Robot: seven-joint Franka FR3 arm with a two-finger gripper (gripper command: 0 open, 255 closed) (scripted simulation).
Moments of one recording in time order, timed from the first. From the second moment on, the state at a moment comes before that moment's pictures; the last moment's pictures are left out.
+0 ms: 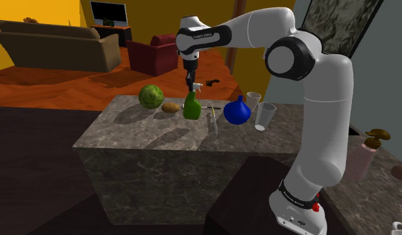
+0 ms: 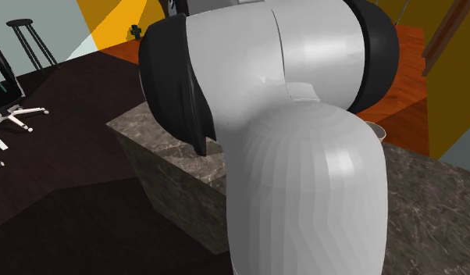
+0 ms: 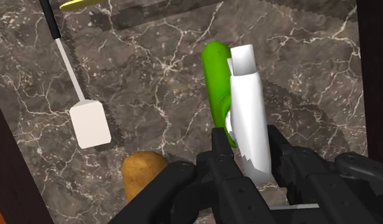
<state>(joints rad) 0.02 0.36 -0.17 -1.47 -0.03 1.80 -0.64</state>
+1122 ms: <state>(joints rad) 0.01 0.39 -0.18 -1.20 -0.02 1.56 -0.65</state>
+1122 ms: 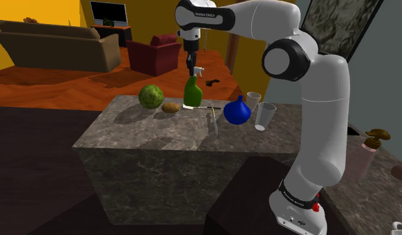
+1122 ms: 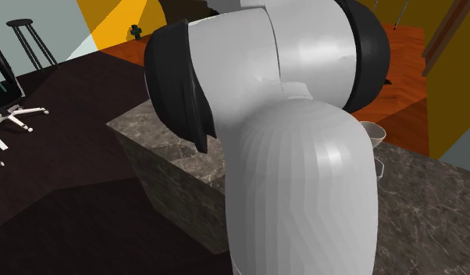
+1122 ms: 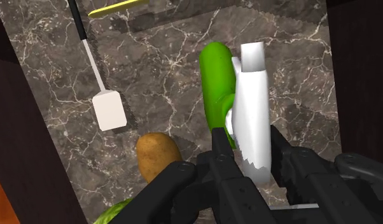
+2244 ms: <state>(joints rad) -0.05 0.36 -0.20 -1.04 -0.02 1.38 -0.73</state>
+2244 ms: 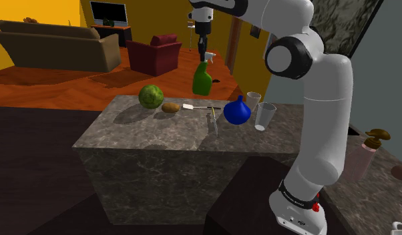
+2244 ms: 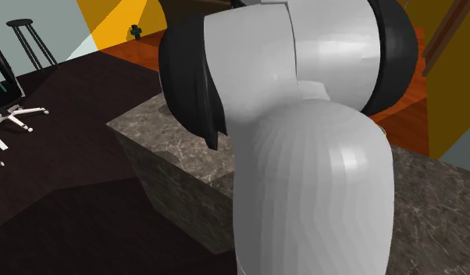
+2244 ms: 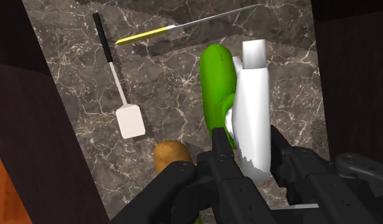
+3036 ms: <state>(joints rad) -0.16 0.12 -0.28 -1.30 -0.06 1.43 -0.95</state>
